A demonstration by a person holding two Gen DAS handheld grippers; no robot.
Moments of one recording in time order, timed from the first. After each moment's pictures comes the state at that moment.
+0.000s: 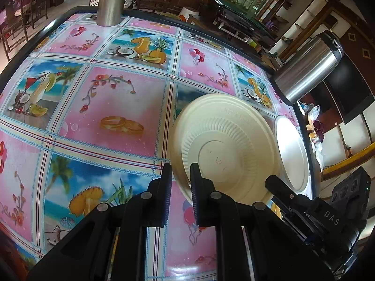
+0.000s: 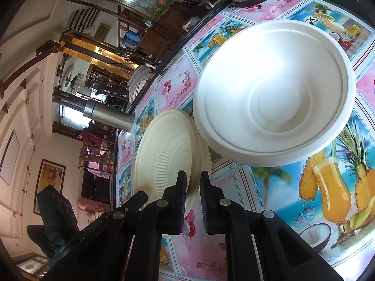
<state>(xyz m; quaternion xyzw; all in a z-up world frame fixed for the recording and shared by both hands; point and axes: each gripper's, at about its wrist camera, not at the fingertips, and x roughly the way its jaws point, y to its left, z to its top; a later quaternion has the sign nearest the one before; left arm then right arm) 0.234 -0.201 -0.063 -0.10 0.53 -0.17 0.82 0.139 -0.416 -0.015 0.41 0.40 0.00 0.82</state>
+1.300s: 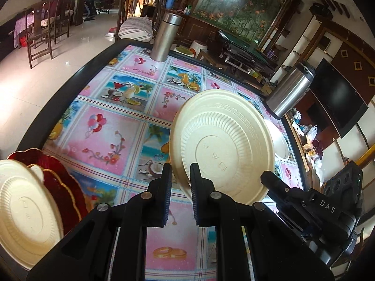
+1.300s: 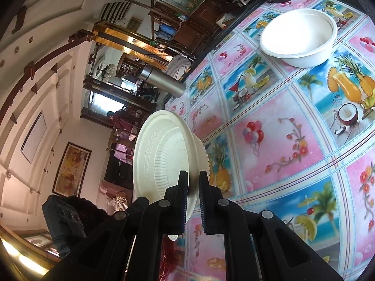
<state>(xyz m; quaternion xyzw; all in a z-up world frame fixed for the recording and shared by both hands) 0.091 -0.063 0.020 -0.12 0.44 -0.13 0.88 0.040 -0.310 0.036 0.40 0.37 0.10 0.83</state>
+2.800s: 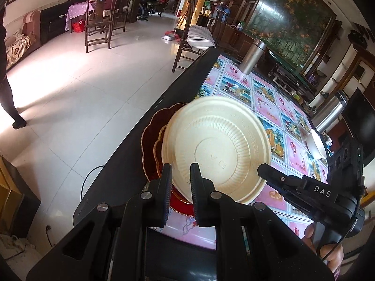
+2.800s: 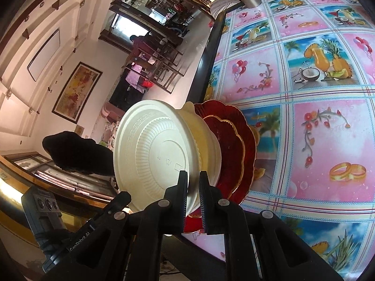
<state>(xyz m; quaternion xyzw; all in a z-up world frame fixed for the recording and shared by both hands) -0.022 0.132 -0.007 -0.16 0.44 0.01 0.89 -0.003 -0.067 -0.004 0.26 0.49 0.23 0.80</state>
